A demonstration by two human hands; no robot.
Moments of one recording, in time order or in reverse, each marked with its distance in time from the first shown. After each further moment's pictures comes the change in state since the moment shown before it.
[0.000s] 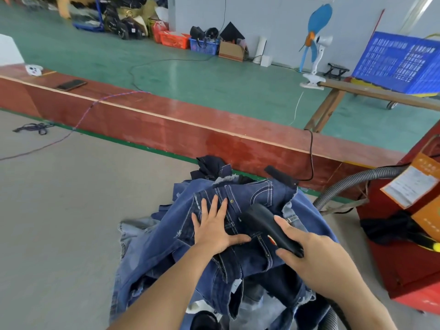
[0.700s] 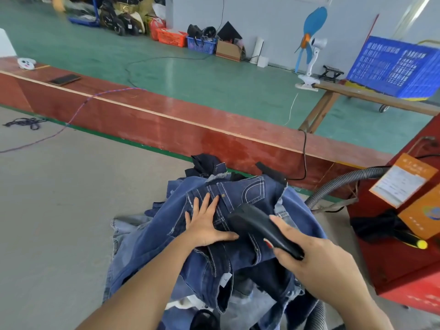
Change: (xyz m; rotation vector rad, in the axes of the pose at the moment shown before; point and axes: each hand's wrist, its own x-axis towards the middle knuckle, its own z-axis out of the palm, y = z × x) left_hand 0.007 -0.013 -0.003 -0.162 -0.086 0.036; right_hand -0.020 0.002 -0.011 -0.043 0.028 0.045
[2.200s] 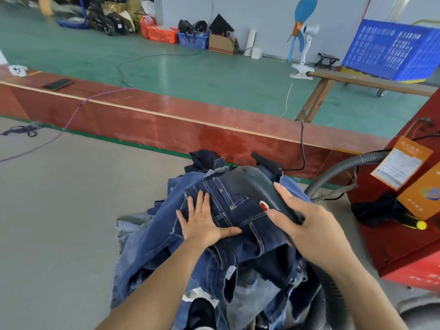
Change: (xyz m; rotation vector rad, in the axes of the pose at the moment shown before) left_hand -0.022 0.012 0.002 0.175 0.106 -0.161; right_hand 0.019 0.001 0.002 0.431 0.154 -0.012
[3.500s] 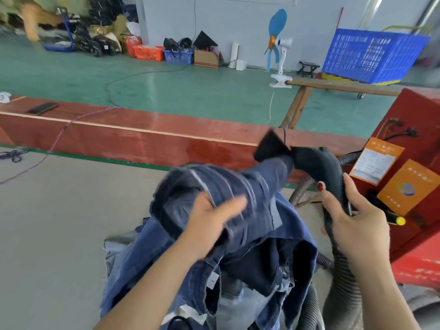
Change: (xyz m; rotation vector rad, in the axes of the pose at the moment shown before) left_hand -0.077 0.090 -0.084 -1.276 -0.085 0.441; right_hand -0.004 0.049 -0.054 0.330 0.584 0.327
